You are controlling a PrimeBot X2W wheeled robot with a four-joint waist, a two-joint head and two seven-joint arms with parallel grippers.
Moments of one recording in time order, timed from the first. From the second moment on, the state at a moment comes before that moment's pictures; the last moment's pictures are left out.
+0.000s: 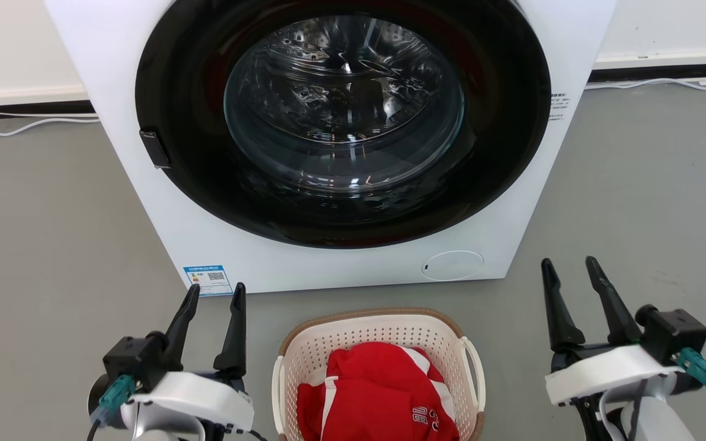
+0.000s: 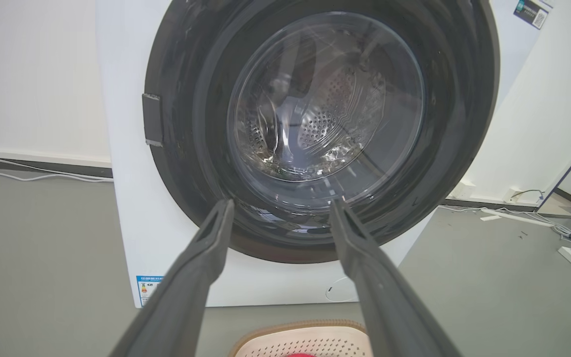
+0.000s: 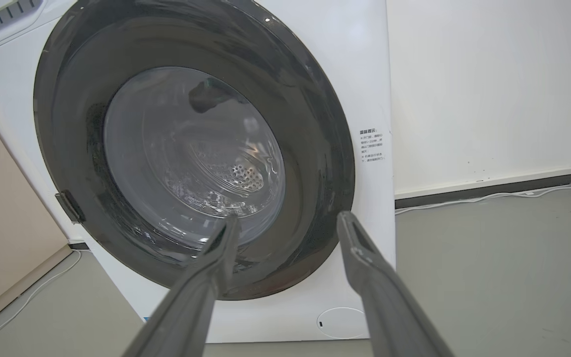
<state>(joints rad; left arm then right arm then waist) -0.10 0.04 -0.08 0.24 -0.29 -0.10 -0.26 -0.16 -0.08 0.02 0.32 0.26 0.12 -0.25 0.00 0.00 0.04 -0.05</state>
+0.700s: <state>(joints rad) -0.03 0.04 -0.10 0.18 -0.32 -0.07 -0.26 -0.14 -0.07 0.01 0.29 0.25 0.12 -0.25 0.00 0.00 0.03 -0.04</state>
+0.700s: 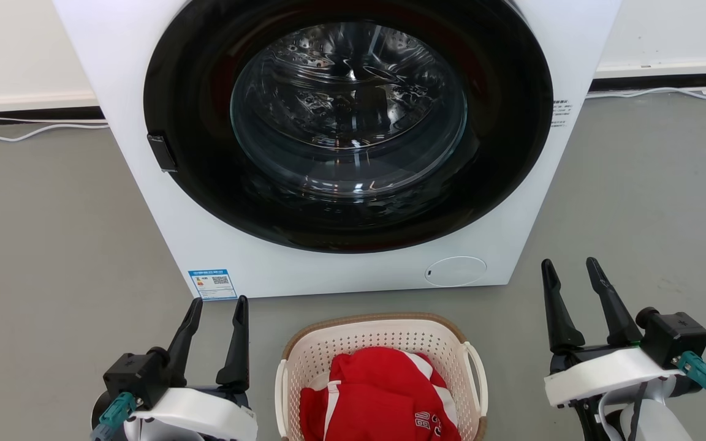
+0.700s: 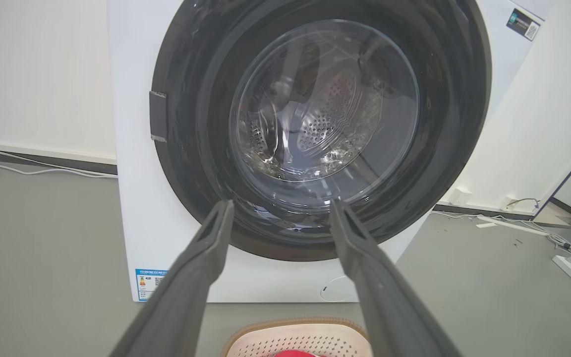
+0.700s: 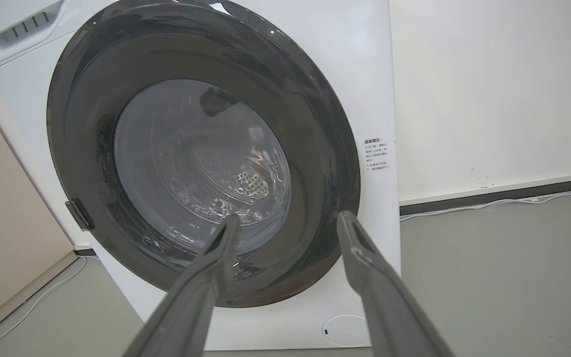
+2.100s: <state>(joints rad) 0.01 0.03 -0.11 0.25 -0.33 -0.07 -0.25 -0.10 -0.07 0.03 0.36 0.25 0.12 -0.25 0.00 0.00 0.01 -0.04</state>
